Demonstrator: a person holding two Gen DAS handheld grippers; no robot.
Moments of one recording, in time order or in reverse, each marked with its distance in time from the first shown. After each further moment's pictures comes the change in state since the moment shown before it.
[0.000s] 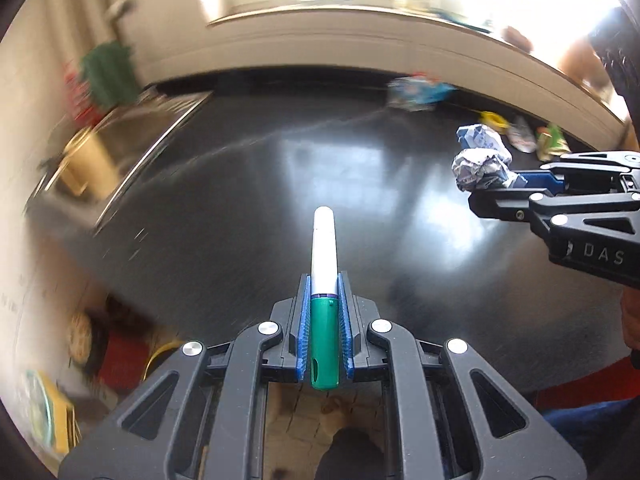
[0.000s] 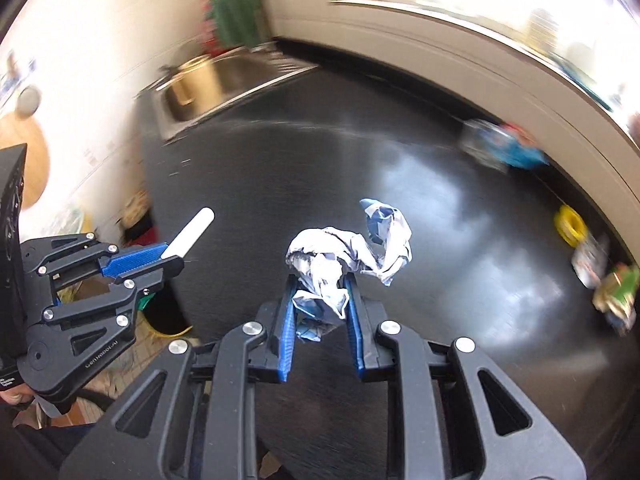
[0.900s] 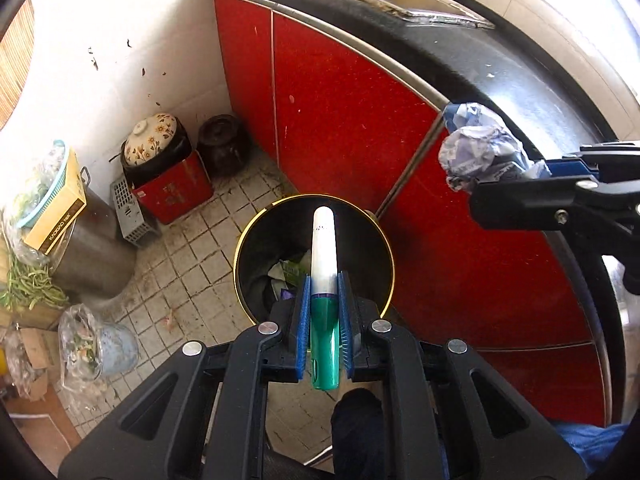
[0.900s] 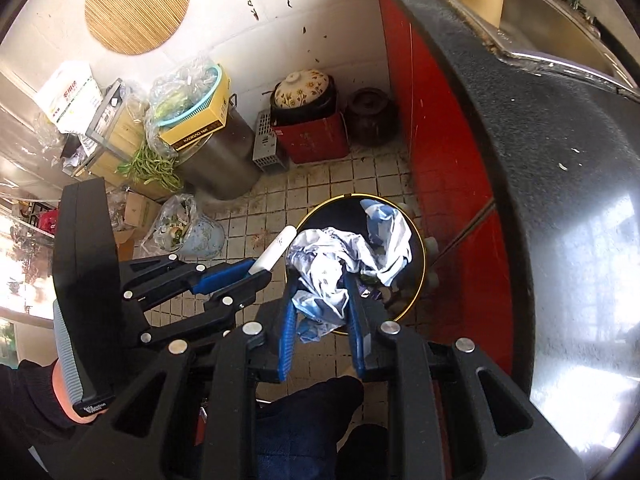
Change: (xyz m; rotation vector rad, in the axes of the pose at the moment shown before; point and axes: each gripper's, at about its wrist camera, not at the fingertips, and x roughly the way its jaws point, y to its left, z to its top) left arm 0.027 0.249 -0.194 -0.598 0.177 0.194; right arm 0.188 0.331 0.050 -0.440 0.358 0.400
